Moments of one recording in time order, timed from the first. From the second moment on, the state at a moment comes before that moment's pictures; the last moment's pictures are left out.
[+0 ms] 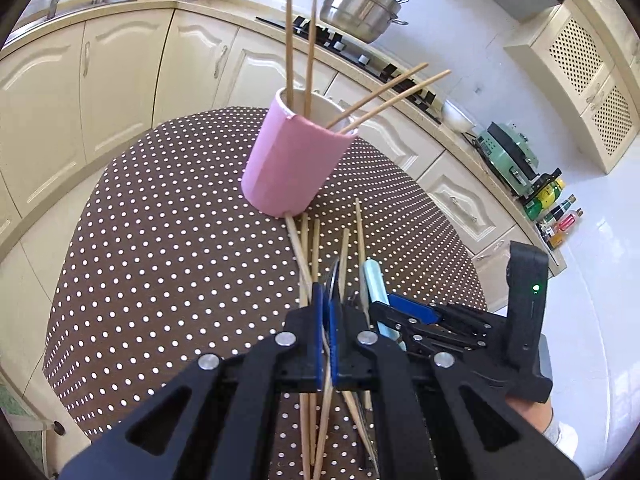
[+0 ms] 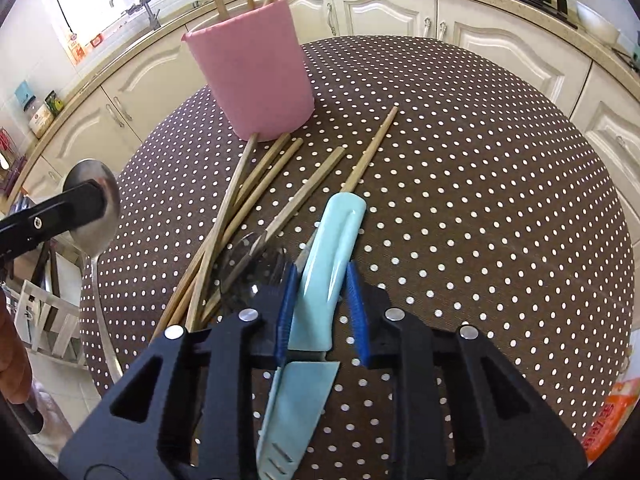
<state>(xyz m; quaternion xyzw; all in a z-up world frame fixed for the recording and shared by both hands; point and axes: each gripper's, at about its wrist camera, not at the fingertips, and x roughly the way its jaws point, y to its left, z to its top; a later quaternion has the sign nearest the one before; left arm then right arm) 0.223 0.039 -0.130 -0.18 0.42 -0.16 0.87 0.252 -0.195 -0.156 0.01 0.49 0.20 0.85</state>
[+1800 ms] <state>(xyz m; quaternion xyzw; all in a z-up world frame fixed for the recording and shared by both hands) 0.229 0.026 -0.100 -0.15 0.38 -0.17 0.90 0.255 -0.242 -0.088 0.04 0.42 0.27 0.86</state>
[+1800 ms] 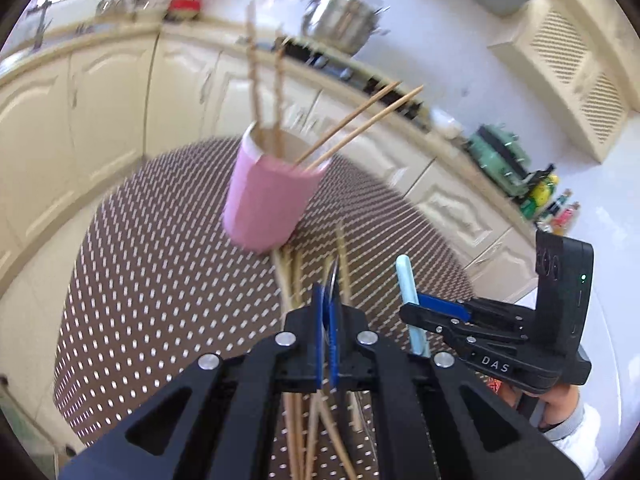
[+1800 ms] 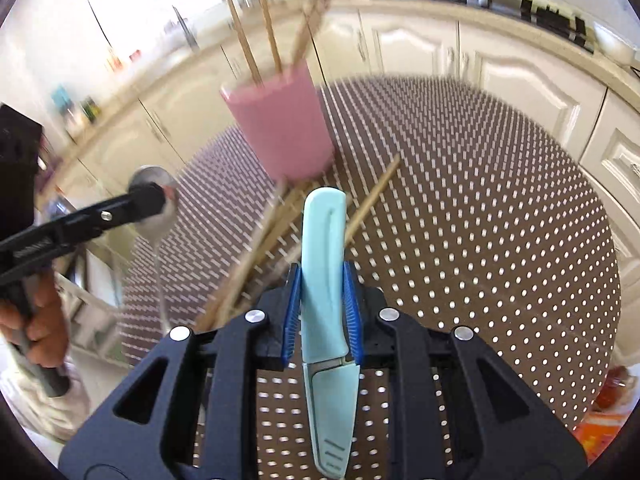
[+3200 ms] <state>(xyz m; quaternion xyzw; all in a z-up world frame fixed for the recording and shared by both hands) 0.312 0.018 -0.013 0.01 0.10 0.00 0.99 0.326 -0.191 0.022 0.11 0.15 0.28 0.94</state>
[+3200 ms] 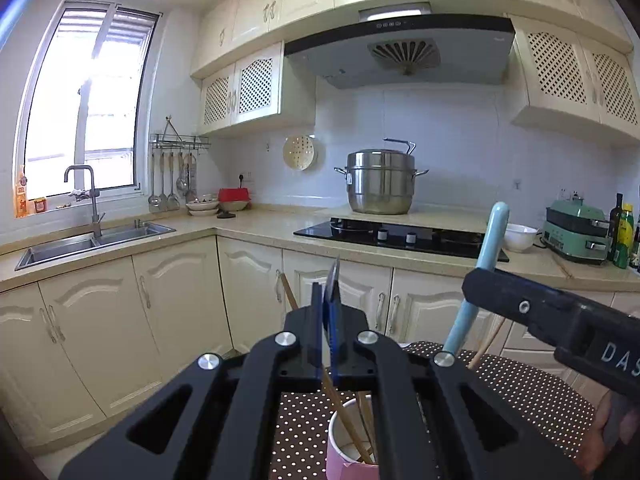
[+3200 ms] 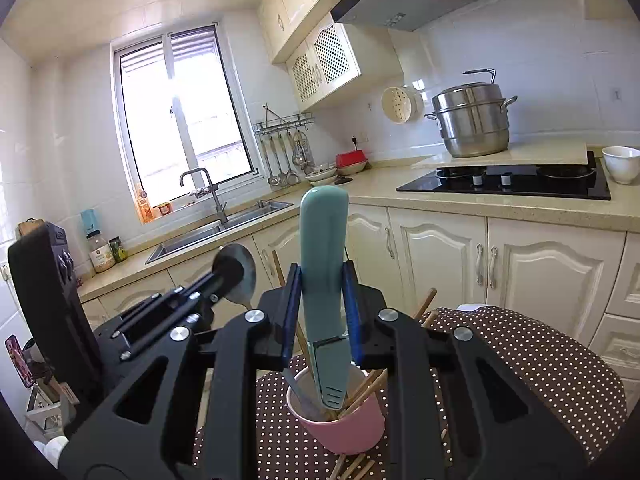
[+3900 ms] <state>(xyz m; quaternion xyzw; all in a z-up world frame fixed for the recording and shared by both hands) 0.284 0.044 -0.034 -0.04 0.14 0.02 0.99 0.316 -0.172 -0.011 0.09 0.19 0.27 0.94</state>
